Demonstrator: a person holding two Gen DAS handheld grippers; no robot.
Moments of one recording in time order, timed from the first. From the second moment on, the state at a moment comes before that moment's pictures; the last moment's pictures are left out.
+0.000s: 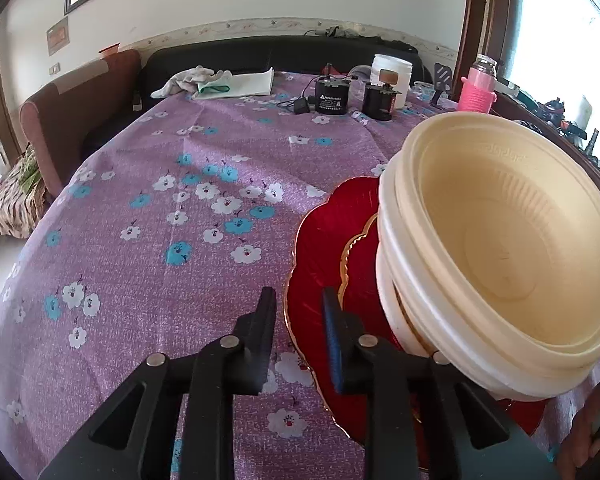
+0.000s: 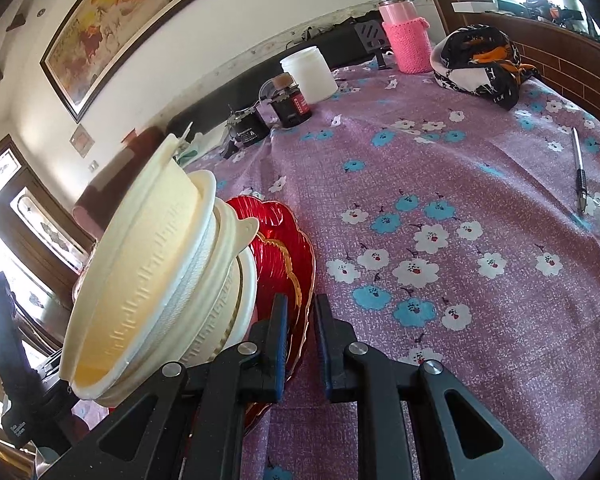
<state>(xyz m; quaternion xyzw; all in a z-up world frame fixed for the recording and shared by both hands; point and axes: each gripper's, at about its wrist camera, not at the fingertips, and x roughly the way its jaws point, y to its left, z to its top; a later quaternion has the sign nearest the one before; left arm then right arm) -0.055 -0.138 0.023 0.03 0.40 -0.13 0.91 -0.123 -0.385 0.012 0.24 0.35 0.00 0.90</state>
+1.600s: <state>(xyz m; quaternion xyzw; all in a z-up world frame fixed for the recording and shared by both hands) -0.151 -0.108 0.042 0.03 0.29 -0.15 0.94 -0.209 -0.353 0.034 0.17 0.29 -0.09 0.94</state>
